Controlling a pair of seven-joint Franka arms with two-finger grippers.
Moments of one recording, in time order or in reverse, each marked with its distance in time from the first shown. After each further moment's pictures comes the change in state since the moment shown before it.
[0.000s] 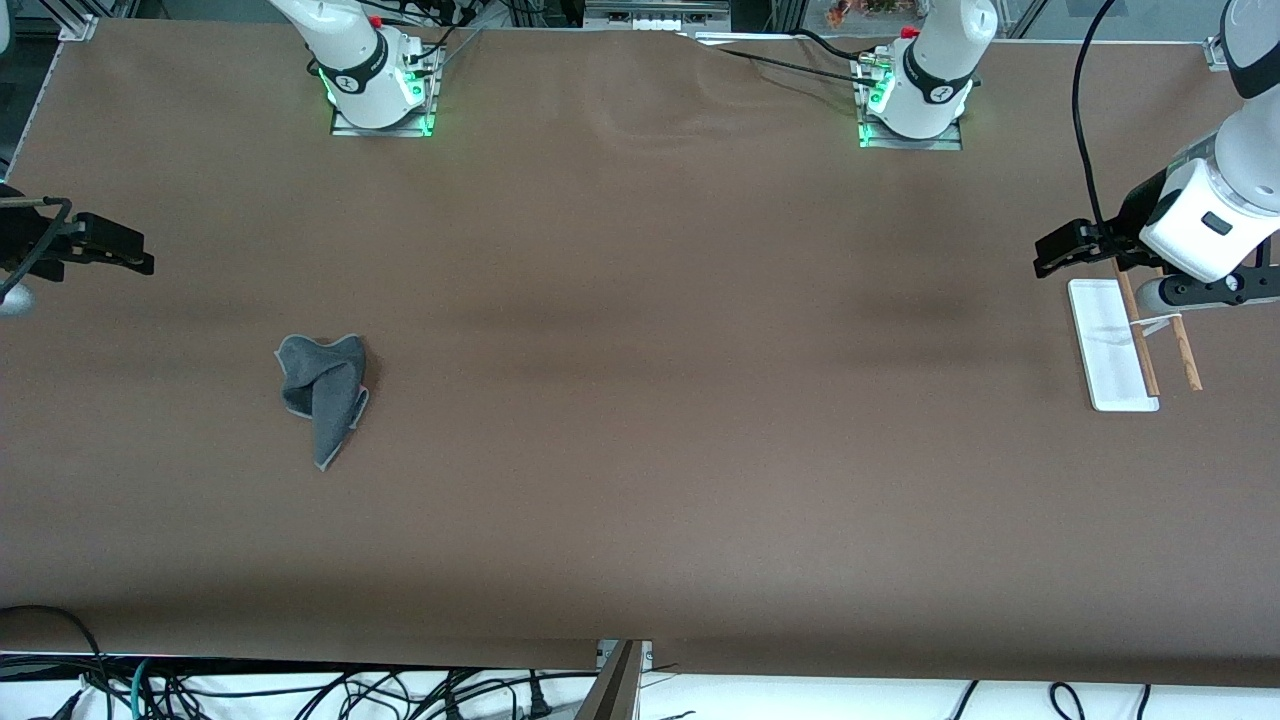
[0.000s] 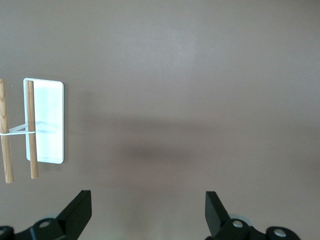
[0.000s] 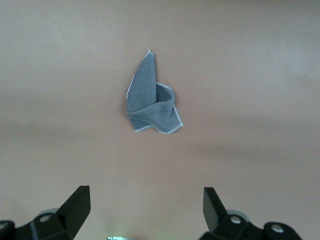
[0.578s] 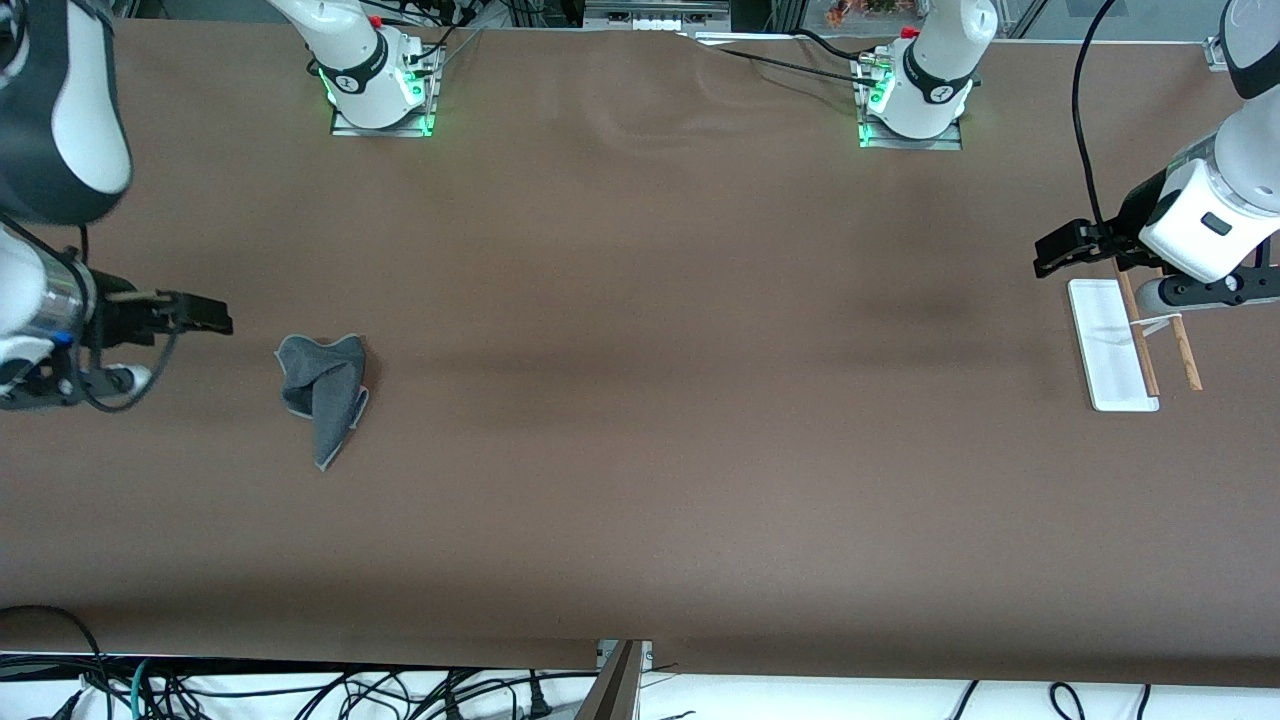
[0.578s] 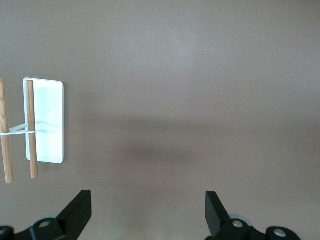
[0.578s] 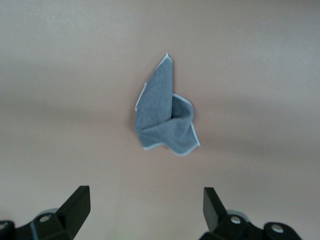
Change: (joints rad) left arm 0.000 0.001 0.000 0.000 0.000 -0.001 0.000; right arm 0.052 0.187 0.009 -0.008 0.002 0.120 0.002
